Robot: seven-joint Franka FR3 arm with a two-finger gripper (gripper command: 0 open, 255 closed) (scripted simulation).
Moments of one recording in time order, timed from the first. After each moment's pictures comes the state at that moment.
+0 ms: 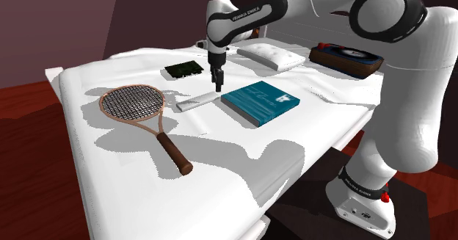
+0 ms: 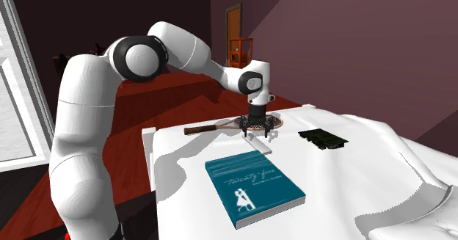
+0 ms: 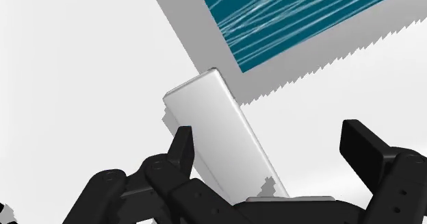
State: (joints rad) arm 0.20 0.30 -0.13 -1.74 0.05 2.03 -0.91
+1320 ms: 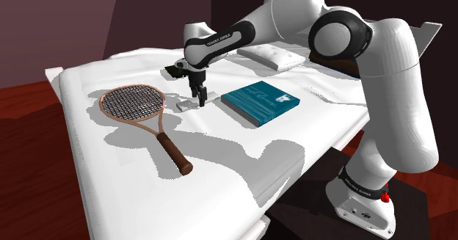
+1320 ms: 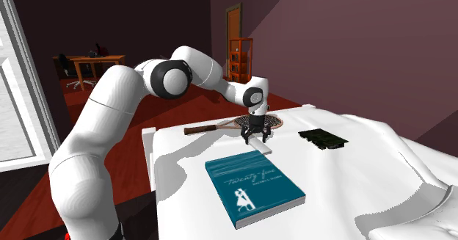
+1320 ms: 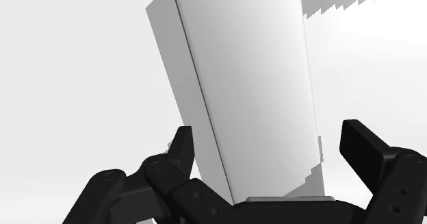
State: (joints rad) arm 0.22 0.58 -0.06 -1.51 0.05 2.07 -1.08
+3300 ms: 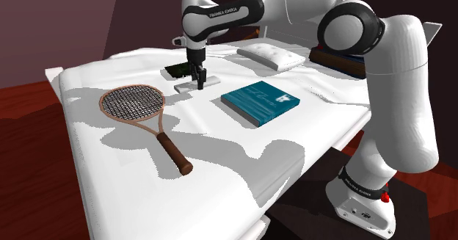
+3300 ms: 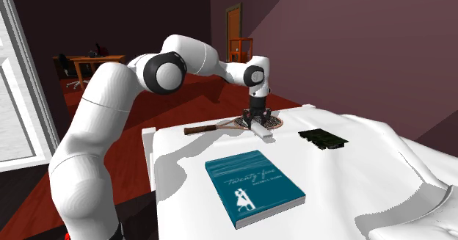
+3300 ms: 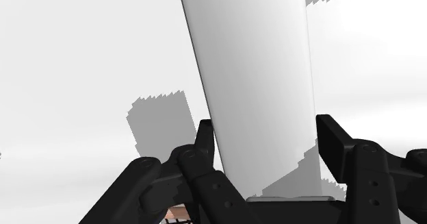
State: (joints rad) arm 0.22 0.51 -0.06 -1.38 0.04 1.87 -1.07
